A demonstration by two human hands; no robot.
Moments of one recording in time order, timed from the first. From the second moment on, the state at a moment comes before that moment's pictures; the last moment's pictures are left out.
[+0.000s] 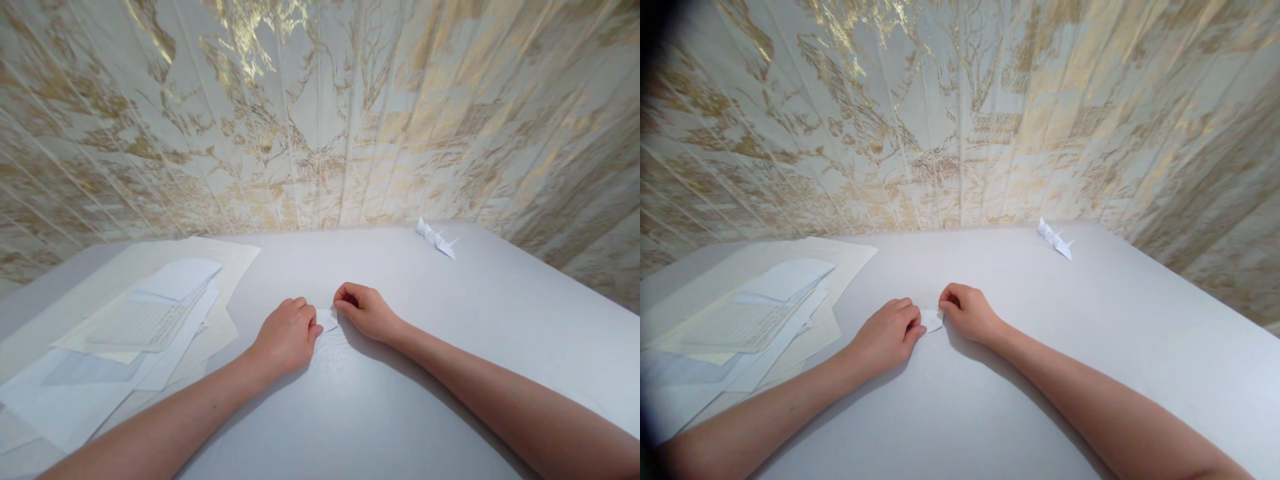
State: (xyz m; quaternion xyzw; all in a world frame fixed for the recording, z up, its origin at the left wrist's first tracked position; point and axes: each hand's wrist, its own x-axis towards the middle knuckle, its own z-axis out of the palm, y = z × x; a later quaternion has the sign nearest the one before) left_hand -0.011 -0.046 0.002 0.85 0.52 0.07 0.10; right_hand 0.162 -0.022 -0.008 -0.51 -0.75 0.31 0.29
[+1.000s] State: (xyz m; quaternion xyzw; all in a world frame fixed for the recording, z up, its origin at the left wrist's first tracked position) left_hand -0.033 -0.042 -0.009 0.82 0.52 0.19 0.13; right_hand 0.157 -0.045 0.001 -0.52 -0.80 0.22 0.19
